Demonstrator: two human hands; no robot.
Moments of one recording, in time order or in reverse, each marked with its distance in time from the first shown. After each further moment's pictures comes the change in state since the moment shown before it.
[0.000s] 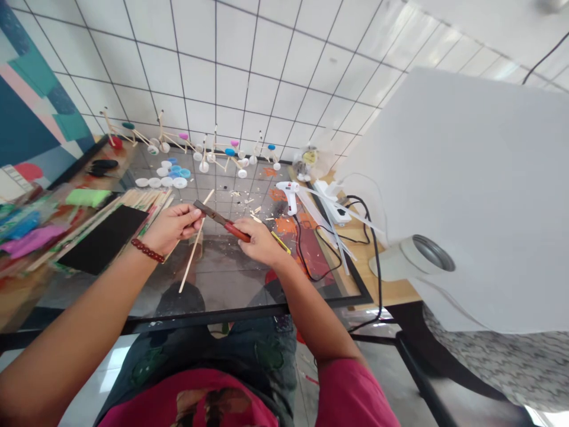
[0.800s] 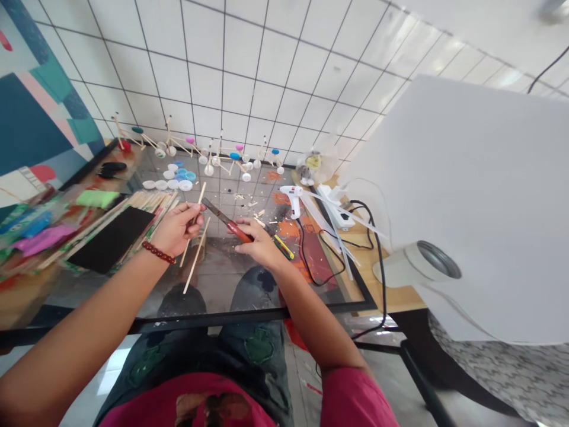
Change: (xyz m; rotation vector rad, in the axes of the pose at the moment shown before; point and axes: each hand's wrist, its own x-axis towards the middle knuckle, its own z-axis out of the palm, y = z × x) left_hand -0.001 0.004 0.009 -0.193 0.148 -0.012; right_hand -0.004 0.004 0.015 0.364 0.096 0.276
